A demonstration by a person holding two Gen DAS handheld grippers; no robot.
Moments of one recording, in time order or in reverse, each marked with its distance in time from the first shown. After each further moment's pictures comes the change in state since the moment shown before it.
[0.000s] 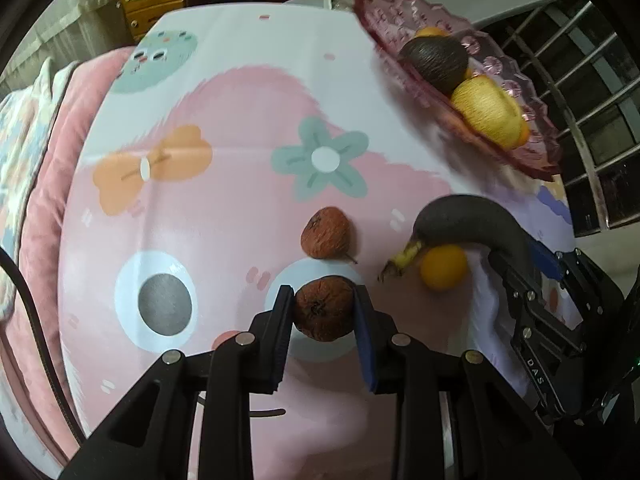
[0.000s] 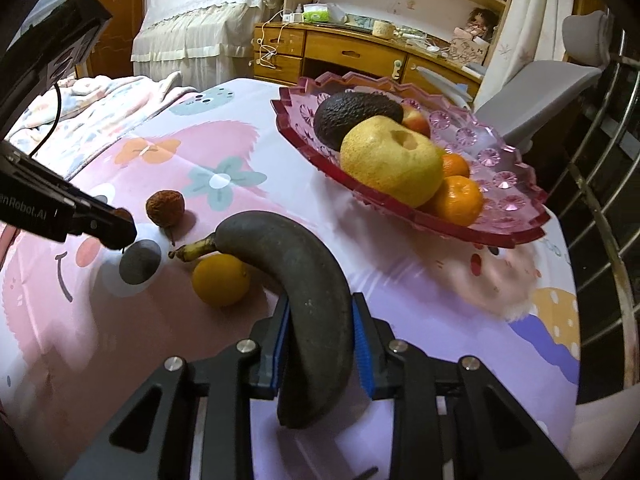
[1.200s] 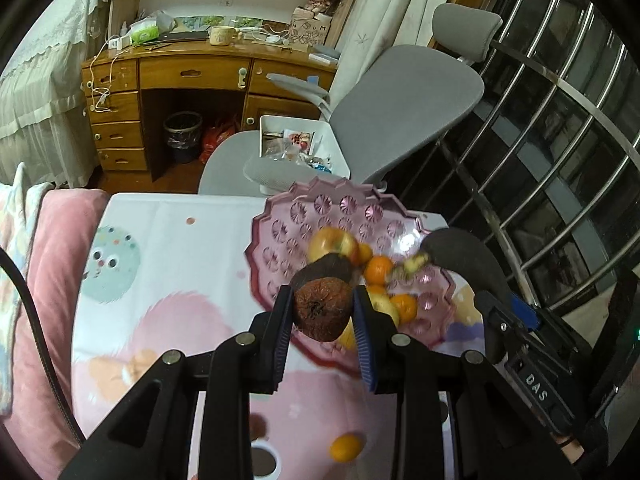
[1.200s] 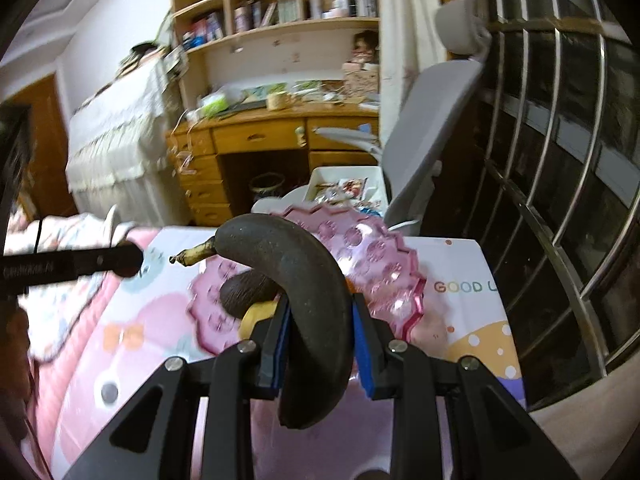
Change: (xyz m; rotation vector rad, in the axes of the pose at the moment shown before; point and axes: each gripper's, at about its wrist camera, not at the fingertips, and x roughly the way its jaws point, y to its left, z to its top) left arm -0.103 -0.067 0.113 0.095 -0.393 -0.157; right arm -0.063 -0.112 0.085 0.437 -0.223 -0.091
